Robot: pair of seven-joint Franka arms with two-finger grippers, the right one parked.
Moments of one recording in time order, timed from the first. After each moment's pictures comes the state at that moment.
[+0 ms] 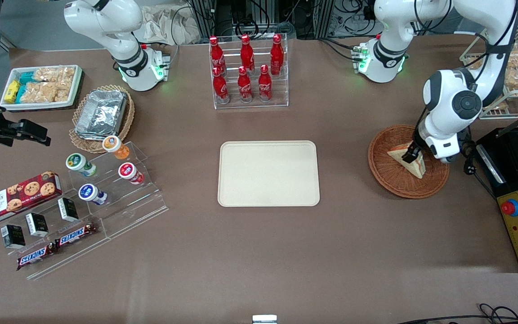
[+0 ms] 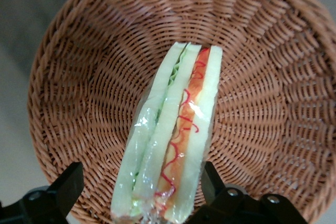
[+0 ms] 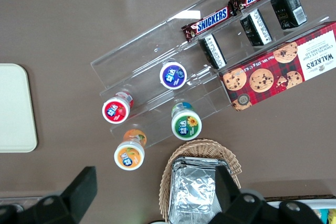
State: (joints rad) arm 0.06 0.03 -0.05 -2.56 0.10 2.49 -1.10
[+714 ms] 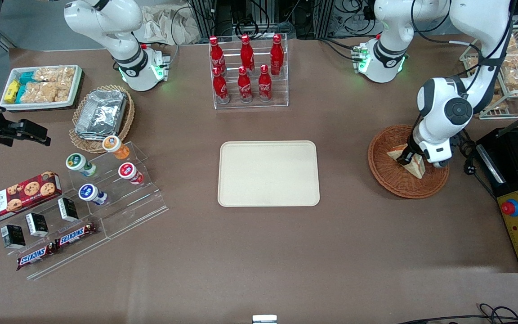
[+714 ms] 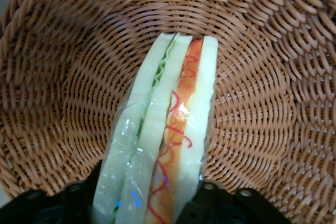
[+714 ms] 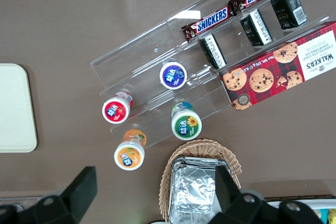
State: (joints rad) arm 0.06 0.11 -0.05 -2.56 0.10 2.60 -1.07
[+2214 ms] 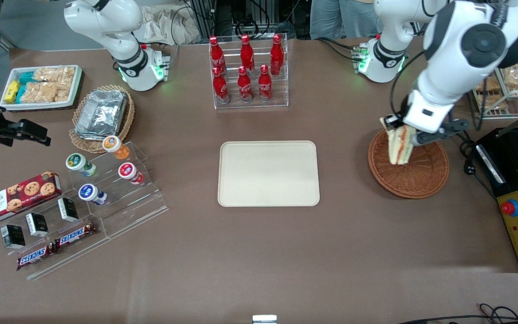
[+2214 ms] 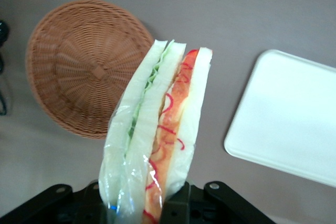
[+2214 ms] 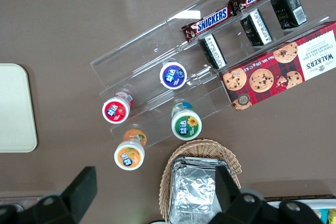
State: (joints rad) arm -0.16 -0.14 -0.17 -2.00 -0.03 1.76 -0.59
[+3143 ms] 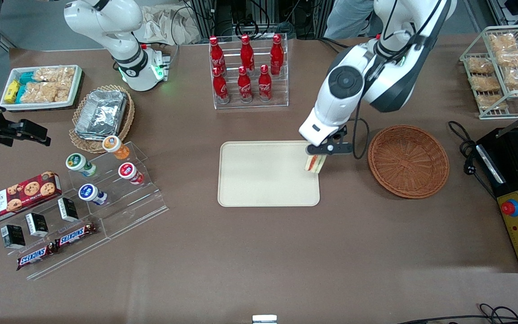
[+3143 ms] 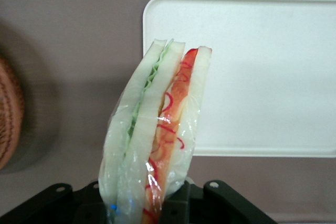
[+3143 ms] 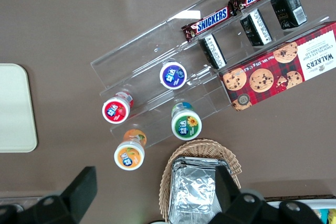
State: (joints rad) arm -0.23 0.21 -0.42 -1.99 0.02 2.09 -0.68
